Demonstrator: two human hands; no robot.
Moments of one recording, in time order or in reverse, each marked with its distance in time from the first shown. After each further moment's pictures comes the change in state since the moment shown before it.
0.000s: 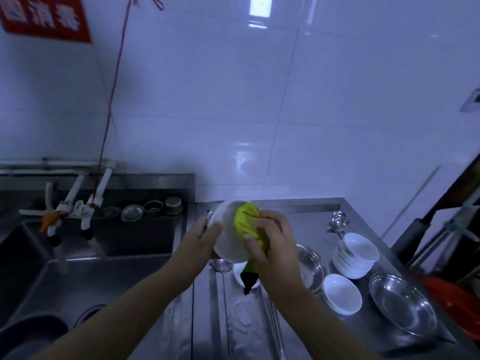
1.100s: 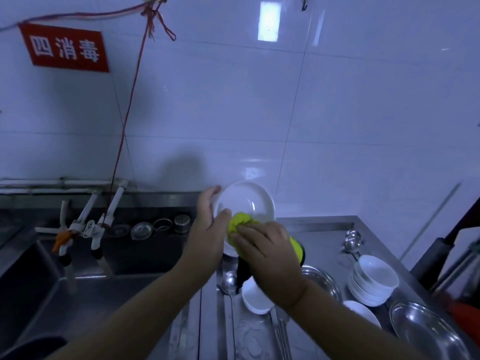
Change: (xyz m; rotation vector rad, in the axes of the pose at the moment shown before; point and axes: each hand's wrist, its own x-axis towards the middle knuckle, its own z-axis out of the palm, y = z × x) left_hand 0.016 0.055 0.011 -0.037 0.101 0.404; right_hand 0.049 0.016 0.016 -0.392 0.102 -0.820
